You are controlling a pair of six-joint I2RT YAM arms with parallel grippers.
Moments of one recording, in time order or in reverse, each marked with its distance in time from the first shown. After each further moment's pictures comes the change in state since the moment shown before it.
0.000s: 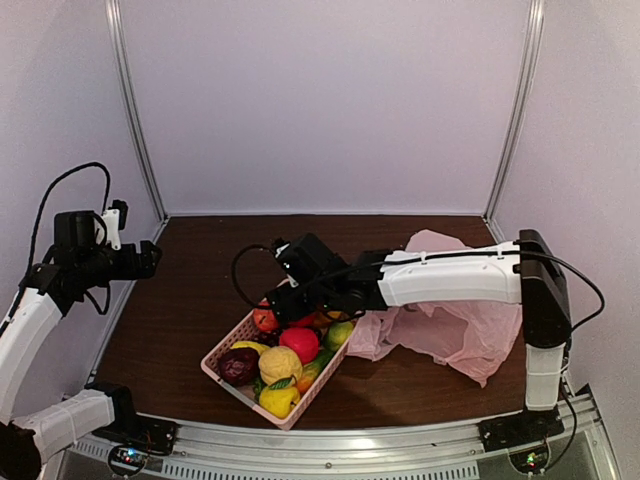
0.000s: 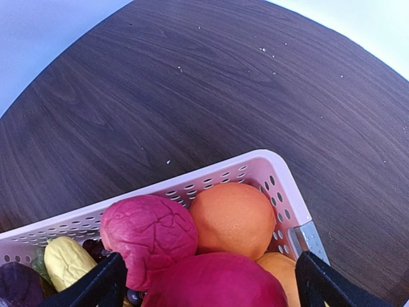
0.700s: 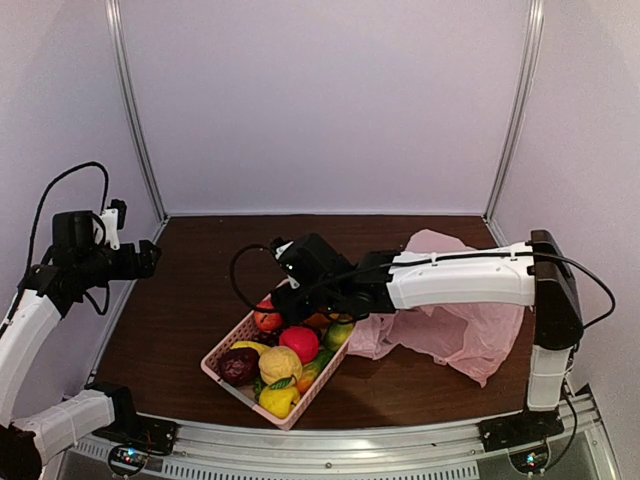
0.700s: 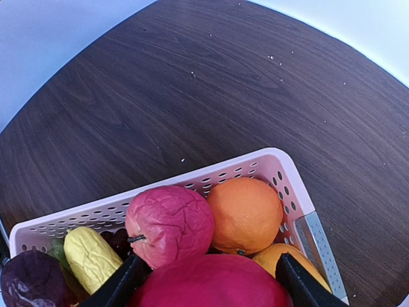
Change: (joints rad) left arm 0.000 -0.012 0.000 0.000 -0.002 -0.003; right arm 0.027 -0.060 -0.038 0.010 0.002 -0.002
